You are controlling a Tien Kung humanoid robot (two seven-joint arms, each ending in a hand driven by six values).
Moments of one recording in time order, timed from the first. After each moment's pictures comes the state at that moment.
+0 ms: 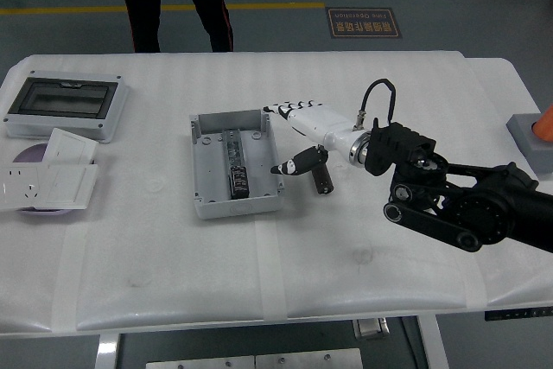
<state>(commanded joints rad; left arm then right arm) -0.11 0.20 -0.48 -0.21 0.76 -0.16 0.34 0.93 -0.41 0.19 1.22 -1.60 -0.15 -0.19</state>
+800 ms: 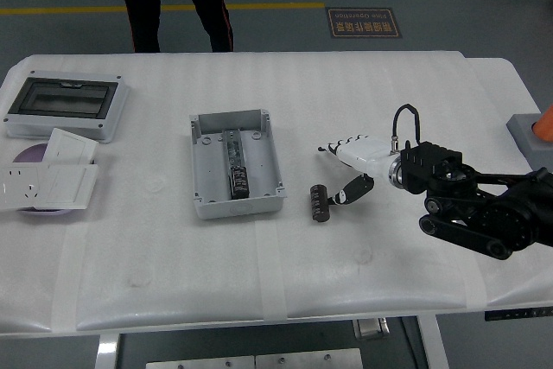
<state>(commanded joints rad) -0.11 0.20 -0.48 -0.21 0.77 -0.16 0.34 0.94 -0.45 0.02 1.14 -1.58 -0.08 -0.20</state>
